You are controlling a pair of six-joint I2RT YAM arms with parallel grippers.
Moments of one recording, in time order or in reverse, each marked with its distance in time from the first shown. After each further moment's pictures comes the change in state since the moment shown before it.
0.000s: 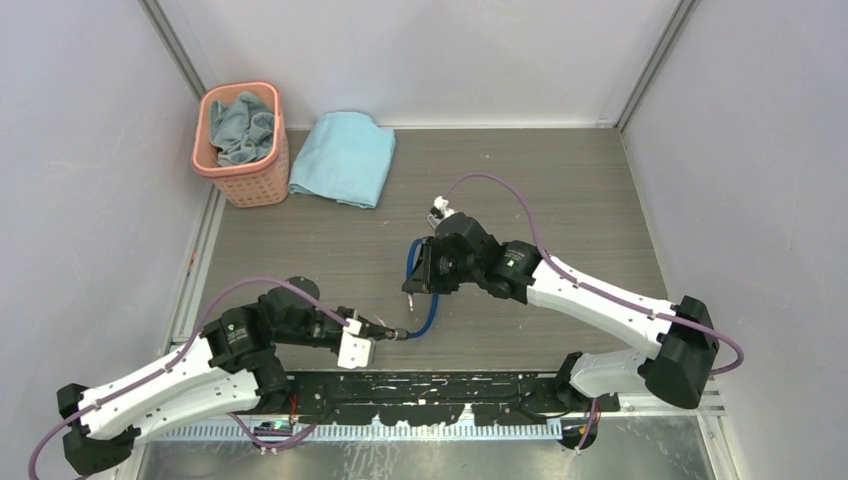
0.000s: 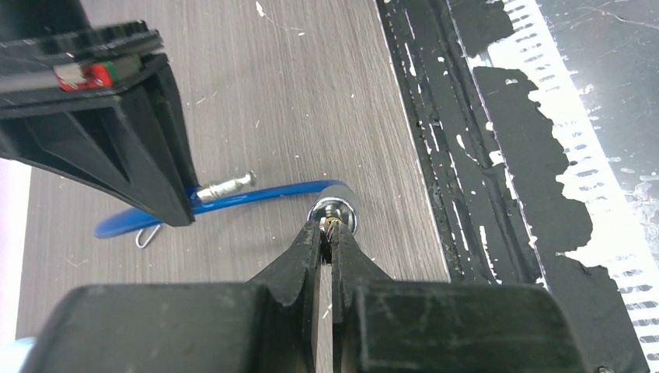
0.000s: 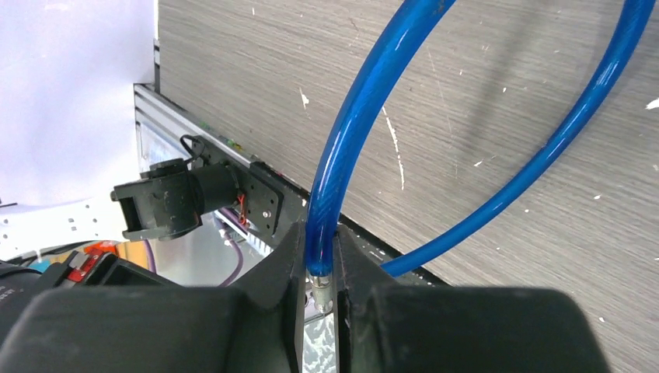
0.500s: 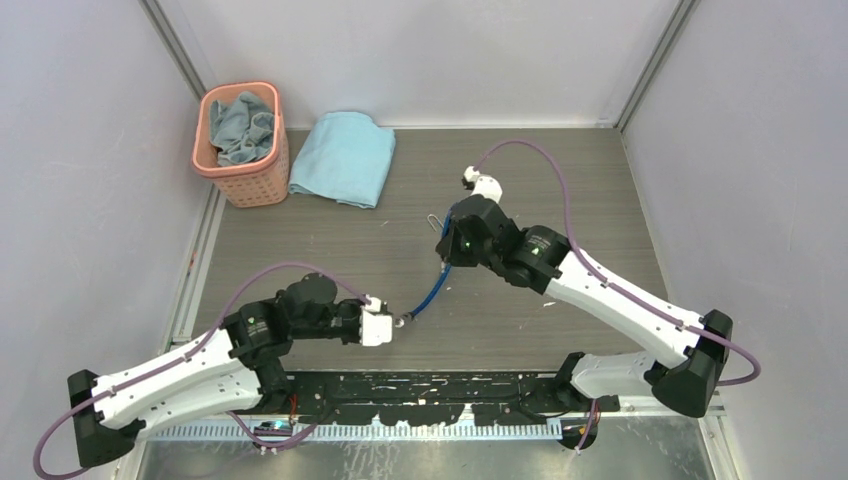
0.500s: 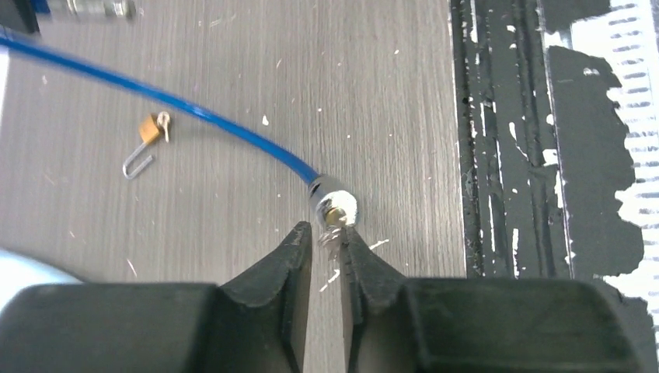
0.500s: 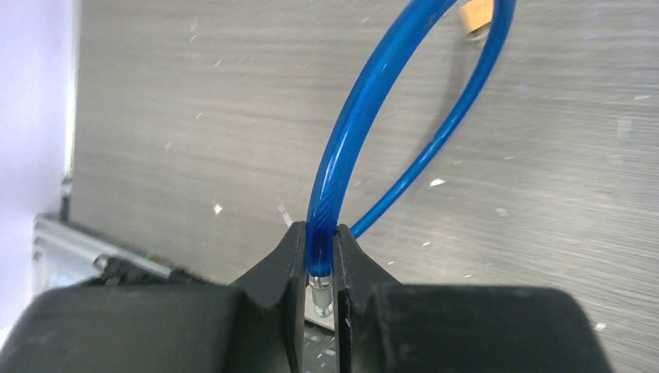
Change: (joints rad) left arm 0.000 0.089 -0.031 0.075 -0.160 -0.104; right arm -0.033 -0.047 0.167 -0.213 0.376 -0.128
